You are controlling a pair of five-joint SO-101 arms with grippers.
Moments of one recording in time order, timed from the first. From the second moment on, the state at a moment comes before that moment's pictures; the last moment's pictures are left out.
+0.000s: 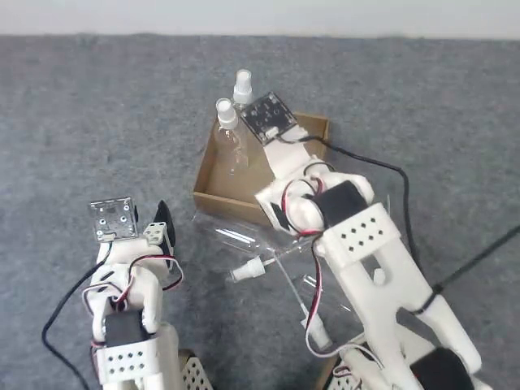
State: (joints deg) left arm -15.6 -100.8 97.3 48.8 4.9; right arm -33.4 -25.9 25.3 66.3 6.1
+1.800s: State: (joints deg) left arm -15.6 -100.8 97.3 48.8 4.9; right arm -33.4 -28.0 57.1 72.7 17.3
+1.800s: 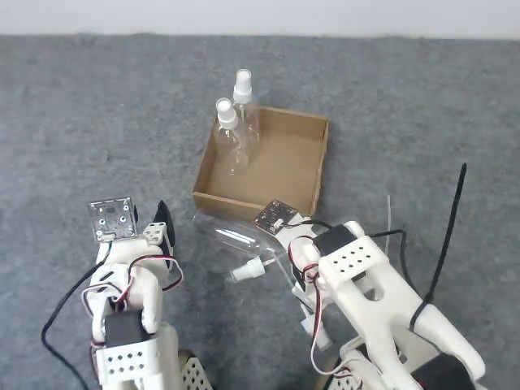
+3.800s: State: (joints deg) left arm -15.6 -100.8 97.3 48.8 4.9; right arm 5.9 -28.4 44.8 72.6 -14.7
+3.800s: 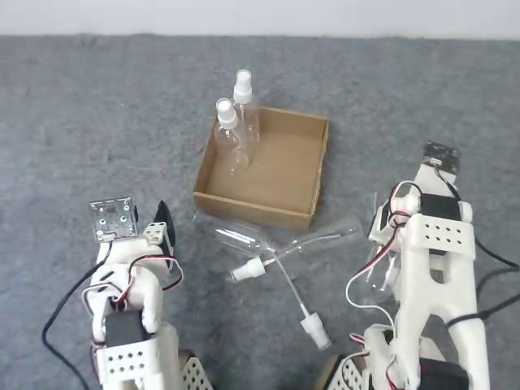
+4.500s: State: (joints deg) left arm -15.6 -100.8 97.3 48.8 4.9; right arm 21.5 -28.4 37.9 71.2 -36.6
